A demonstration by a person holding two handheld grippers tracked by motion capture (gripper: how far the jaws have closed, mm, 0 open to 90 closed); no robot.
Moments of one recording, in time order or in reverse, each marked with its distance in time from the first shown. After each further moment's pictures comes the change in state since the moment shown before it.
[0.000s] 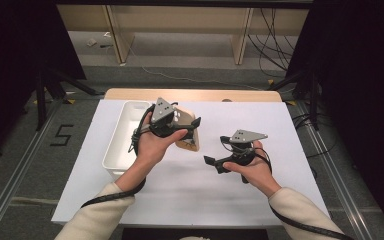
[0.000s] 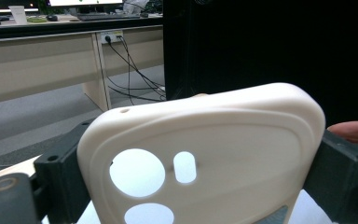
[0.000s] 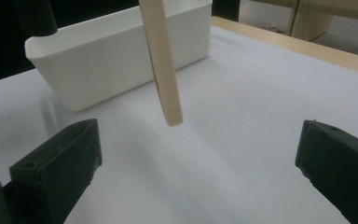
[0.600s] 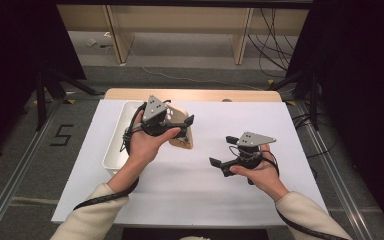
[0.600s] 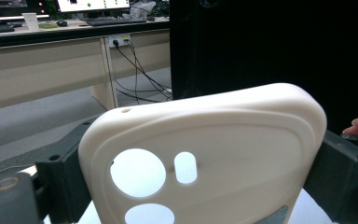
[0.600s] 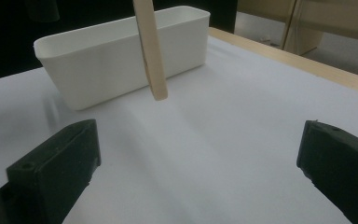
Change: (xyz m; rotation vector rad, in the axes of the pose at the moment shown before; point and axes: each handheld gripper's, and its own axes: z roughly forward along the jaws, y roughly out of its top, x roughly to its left) left arm 0.009 0.008 -0.017 -0.007 0.024 0.014; right arm 0.003 -0.002 -0.019 -0.036 -0.019 -0.044
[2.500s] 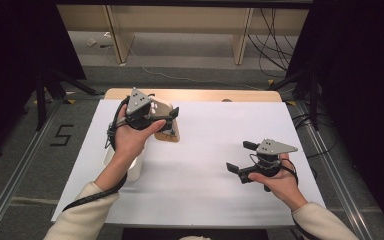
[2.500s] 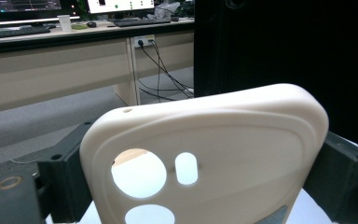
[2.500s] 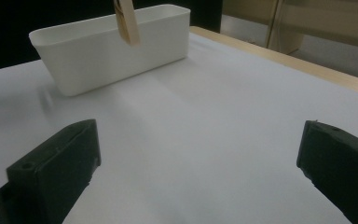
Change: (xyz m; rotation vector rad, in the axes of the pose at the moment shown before) left arm 0.027 0.013 -0.020 0.000 0.088 -0.012; right arm -0.009 -0.020 -0.043 -0.012 -0.051 0.002
